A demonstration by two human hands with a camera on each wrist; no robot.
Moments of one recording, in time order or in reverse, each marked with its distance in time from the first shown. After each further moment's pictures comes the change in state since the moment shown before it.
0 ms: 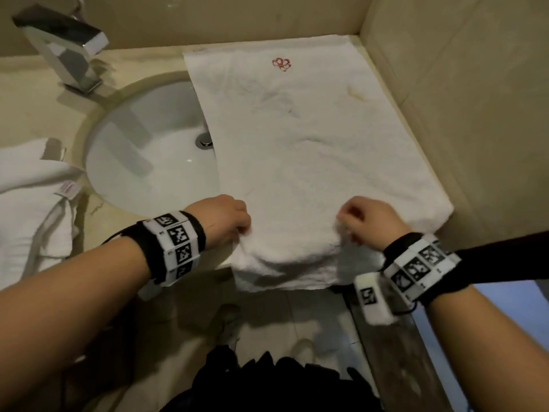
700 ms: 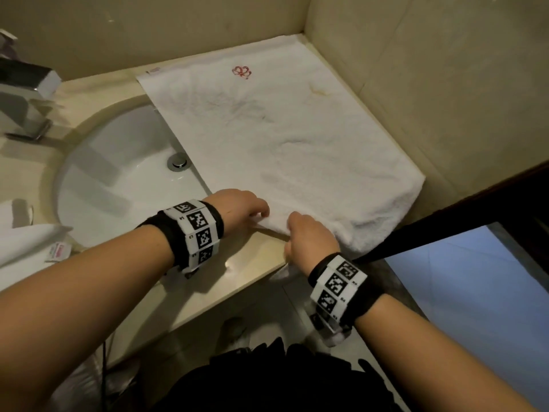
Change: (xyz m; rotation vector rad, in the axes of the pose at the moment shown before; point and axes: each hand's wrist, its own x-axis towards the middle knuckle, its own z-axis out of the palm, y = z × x) left_hand 0.038 -0.028 -0.029 -0.072 -0.049 0.110; right_hand -0.006 -0.104 0.093 -0.237 0.107 0.182
